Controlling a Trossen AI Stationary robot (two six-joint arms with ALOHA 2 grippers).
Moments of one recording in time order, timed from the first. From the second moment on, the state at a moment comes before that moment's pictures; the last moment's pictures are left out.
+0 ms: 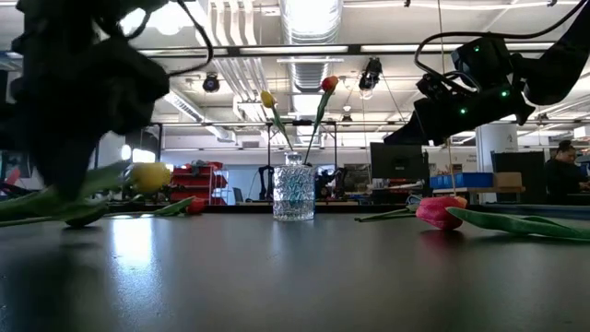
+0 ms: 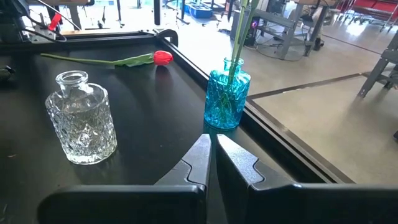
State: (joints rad) left arm -0.38 1.46 0.81 -0.60 0.05 -1.62; right arm -0.58 1.24 0.27 0.75 -0.09 -0.12
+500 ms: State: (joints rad) left arm -0.18 1.24 0.81 -0.38 -0.46 -1.13; right arm -0.58 1.24 0.27 0.75 -0.09 -0.12
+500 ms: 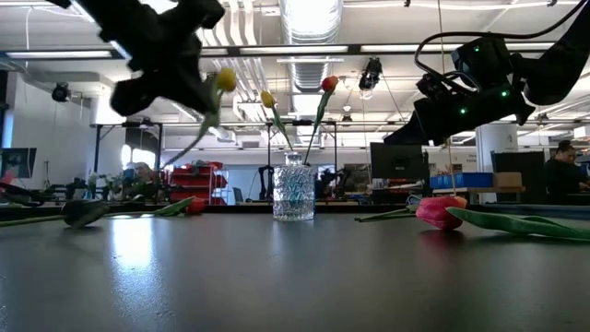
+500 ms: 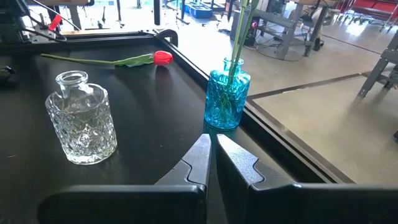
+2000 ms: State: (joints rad) left arm 0.51 1.70 1.36 0.42 -0.12 0.08; right arm -0.58 1.24 0.27 0.75 -0.09 -0.13
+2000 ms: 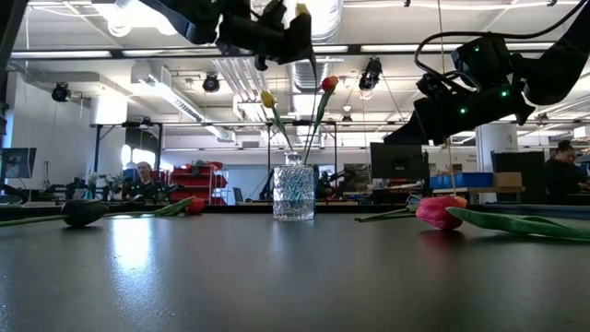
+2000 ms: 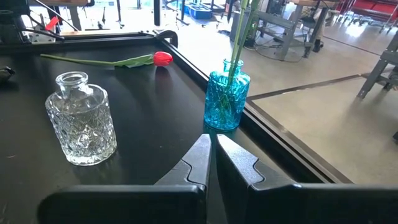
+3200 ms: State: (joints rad) left arm 0.56 1.71 1.29 0.45 -0.12 -0.10; right arm -0.58 1.24 0.27 0.75 -0.09 -0.13
